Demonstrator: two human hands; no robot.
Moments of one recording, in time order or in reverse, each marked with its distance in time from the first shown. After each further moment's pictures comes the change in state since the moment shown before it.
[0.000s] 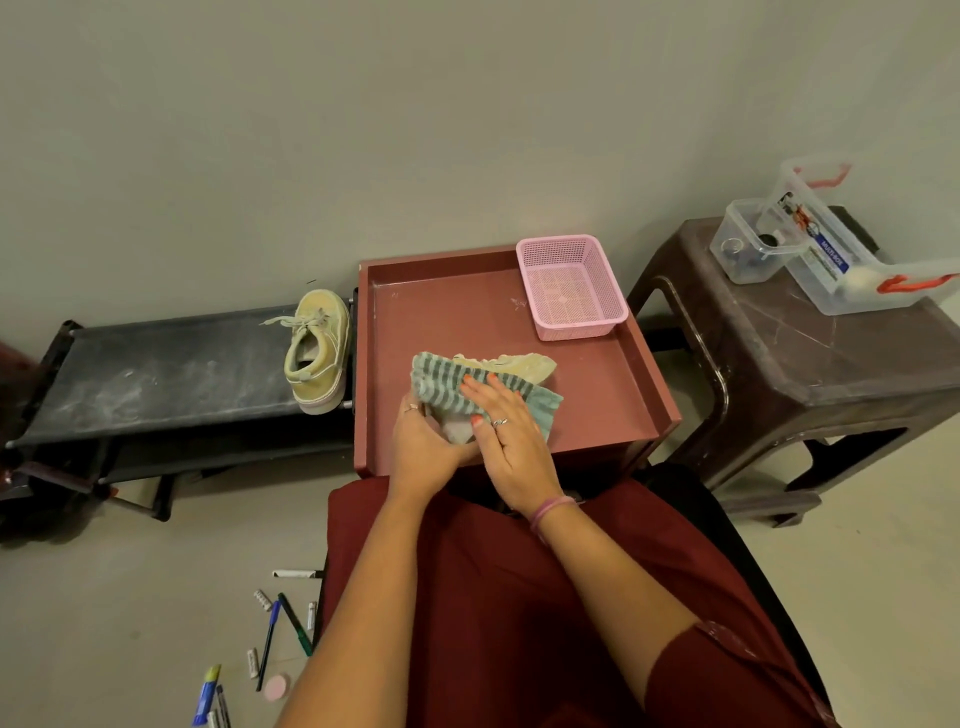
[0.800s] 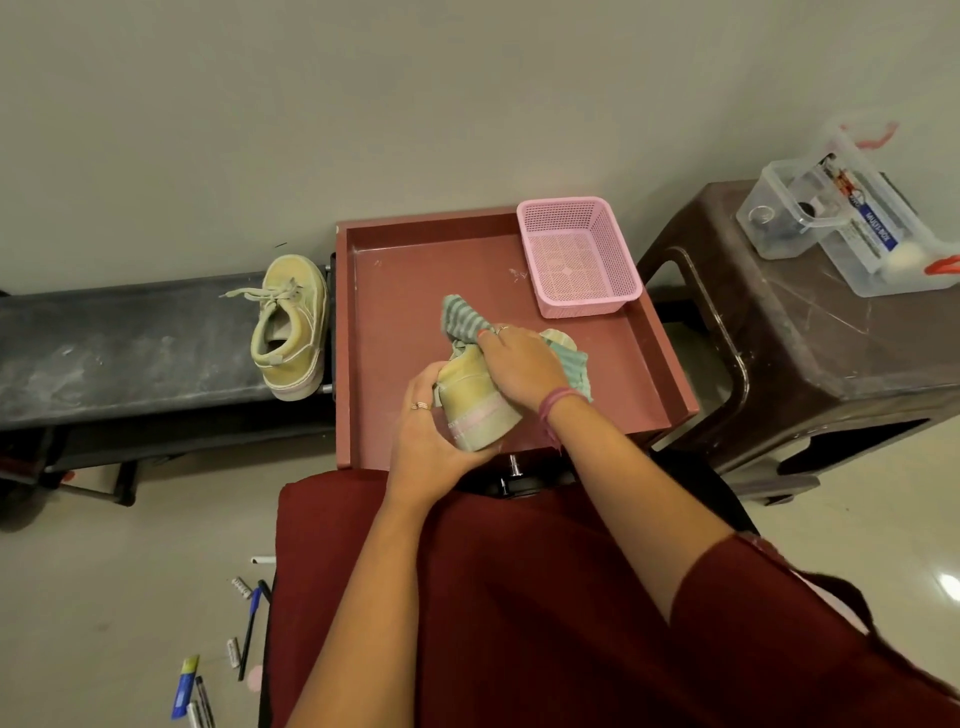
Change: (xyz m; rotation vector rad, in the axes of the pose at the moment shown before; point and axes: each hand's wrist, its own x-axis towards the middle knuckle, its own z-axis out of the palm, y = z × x) left_hand 0.015 -0.017 0.010 0.121 -0.076 0.186; right_hand 0.102 0.001 -0.016 -0.297 -0.105 0.411
